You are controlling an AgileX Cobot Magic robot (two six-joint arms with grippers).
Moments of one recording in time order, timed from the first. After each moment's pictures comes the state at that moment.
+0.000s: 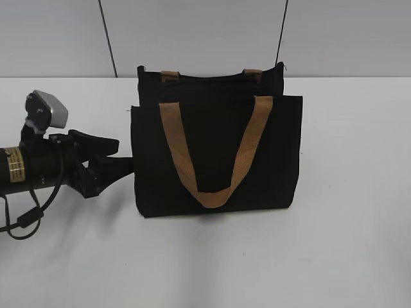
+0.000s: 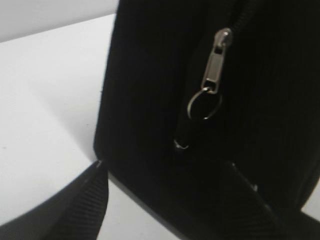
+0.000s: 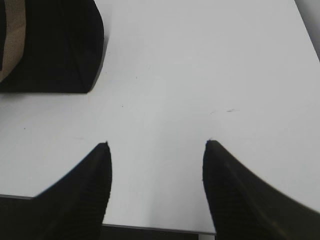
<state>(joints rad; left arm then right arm) -0.09 1.89 -0.57 0.95 -1.00 -0.28 -0.06 -0.01 -0.49 0.16 1.10 -0.17</state>
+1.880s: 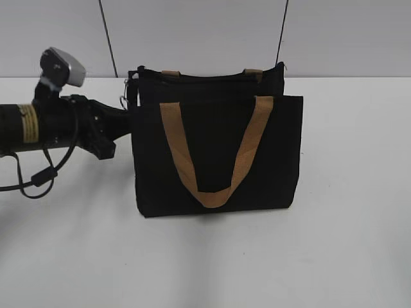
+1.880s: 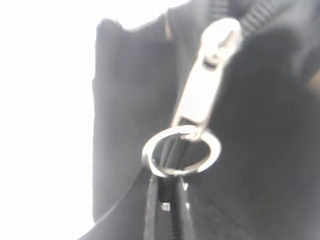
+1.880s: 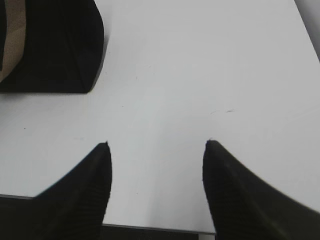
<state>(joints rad) -0.19 1.87 -0.76 1.04 -0.84 -0.45 -0.06 -0.01 -0.49 0.16 1.10 -0.17</state>
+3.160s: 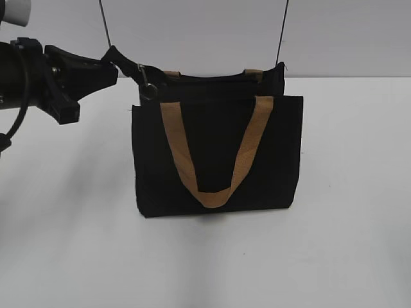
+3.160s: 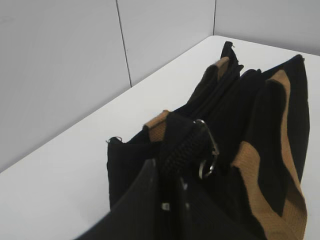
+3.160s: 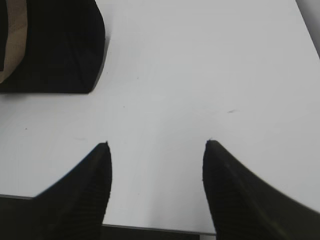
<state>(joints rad) -0.19 1.44 -0.71 1.23 -0.70 -0.70 -0.06 -0.01 -0.49 0.16 1.10 -0.17</state>
